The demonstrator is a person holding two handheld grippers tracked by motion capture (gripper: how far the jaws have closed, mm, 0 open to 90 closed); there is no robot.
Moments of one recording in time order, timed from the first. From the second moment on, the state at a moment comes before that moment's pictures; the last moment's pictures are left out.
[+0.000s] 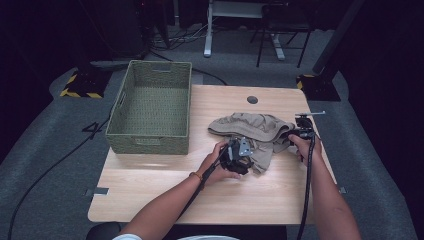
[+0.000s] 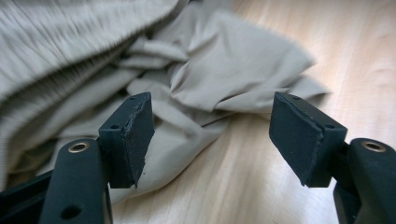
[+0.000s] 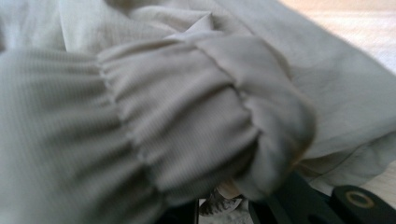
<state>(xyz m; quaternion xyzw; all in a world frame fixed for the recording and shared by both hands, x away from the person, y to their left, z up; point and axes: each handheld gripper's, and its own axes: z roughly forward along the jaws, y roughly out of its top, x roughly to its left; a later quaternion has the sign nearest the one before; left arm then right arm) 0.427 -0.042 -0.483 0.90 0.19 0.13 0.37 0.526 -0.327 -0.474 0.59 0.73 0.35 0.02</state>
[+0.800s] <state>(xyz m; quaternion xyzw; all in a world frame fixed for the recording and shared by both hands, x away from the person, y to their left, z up) 0.412 0.001 -0.487 0.93 0.17 0.10 0.32 0.470 -0.306 -0.473 0.47 0.80 0.37 0.04</state>
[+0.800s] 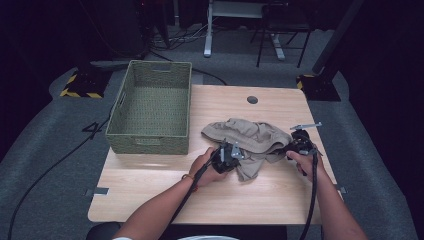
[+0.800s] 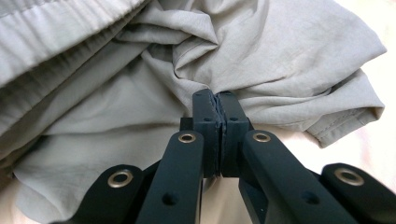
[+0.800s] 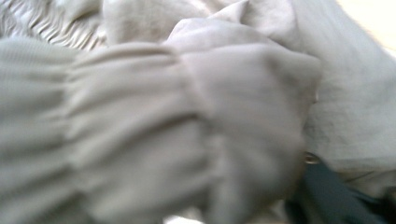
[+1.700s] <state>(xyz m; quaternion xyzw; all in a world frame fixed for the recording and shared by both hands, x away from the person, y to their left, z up) 0.376 0.055 -0.480 0.93 0.18 0.12 0.31 0.375 -0.223 -0.420 0.11 0.88 0.40 0.20</state>
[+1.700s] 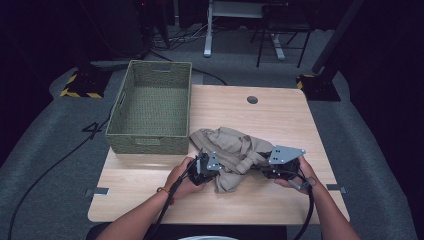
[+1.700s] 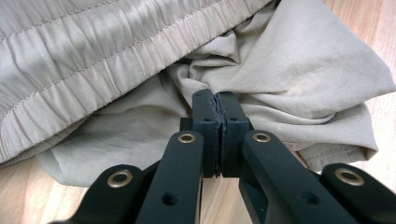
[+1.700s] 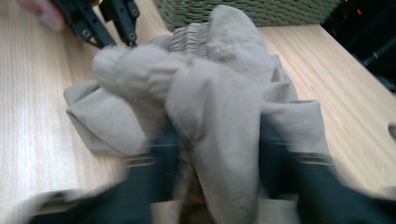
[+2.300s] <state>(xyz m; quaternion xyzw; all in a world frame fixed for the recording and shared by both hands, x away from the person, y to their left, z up) 0.352 0.059 -0.474 0.94 0.12 0.11 0.29 0.503 -0.312 -0.412 0.54 0.71 0.40 0.20</state>
